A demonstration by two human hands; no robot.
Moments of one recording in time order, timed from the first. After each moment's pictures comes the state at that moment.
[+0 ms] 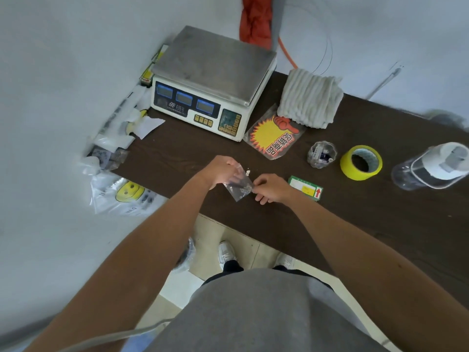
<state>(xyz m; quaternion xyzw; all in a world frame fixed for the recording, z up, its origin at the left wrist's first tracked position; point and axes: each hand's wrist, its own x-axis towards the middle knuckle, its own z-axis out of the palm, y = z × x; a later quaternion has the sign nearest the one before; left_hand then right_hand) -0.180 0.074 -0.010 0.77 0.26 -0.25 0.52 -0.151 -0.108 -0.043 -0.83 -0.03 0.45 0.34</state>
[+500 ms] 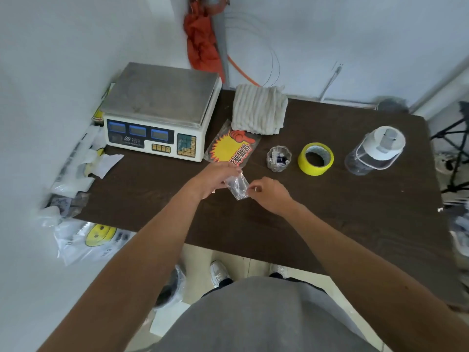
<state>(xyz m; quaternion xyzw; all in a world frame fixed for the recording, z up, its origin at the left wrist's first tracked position) -0.134 0.003 0.007 0.72 0.18 -0.29 0.60 -0.148 -0.190 -0.026 -0.93 -0.09 0.24 0.28</state>
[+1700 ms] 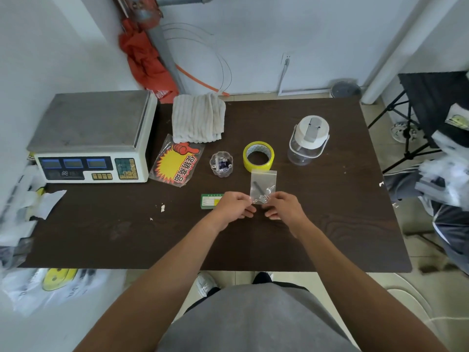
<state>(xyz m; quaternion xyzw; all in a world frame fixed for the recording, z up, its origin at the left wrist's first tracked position) -0.162 -0.192 -0.018 0.76 0.15 -0.36 0.51 -0.184 -0.362 -0.052 -0.69 0.28 0.21 0.63</state>
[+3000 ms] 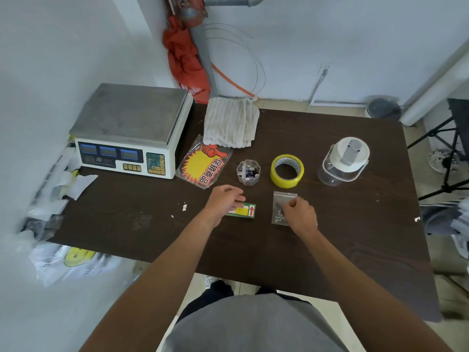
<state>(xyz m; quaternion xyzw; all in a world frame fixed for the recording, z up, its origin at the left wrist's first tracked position) -0.129 -0.122 -0.016 0.73 0.27 -0.24 0.58 -0.143 -0.337 -0.057 -0.88 0.24 0.19 0.36</state>
